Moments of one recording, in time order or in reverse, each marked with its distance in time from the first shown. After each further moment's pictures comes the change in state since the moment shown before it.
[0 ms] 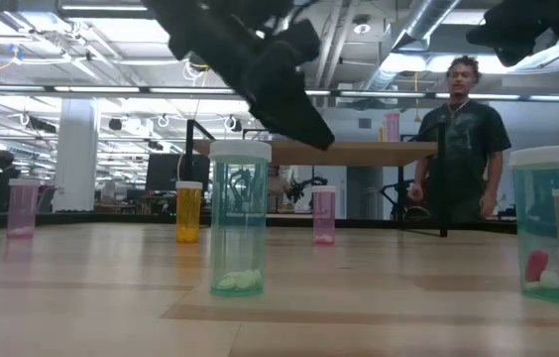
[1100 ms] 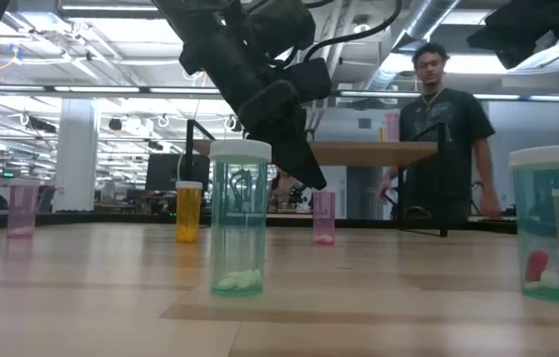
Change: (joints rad) left arm 0.000 0.113 0.078 -0.152 0.028 -0.011; right arm 0.000 0.000 0.000 -0.019 0.003 0.002
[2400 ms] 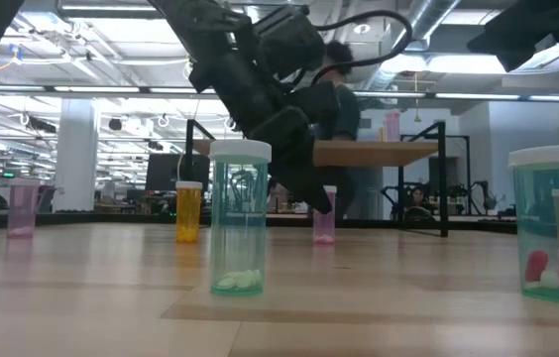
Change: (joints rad) left arm 0.018 0.078 0.025 0.020 0.017 -0.004; right arm -0.001 0.008 -0.001 -0.015 0.008 0.001
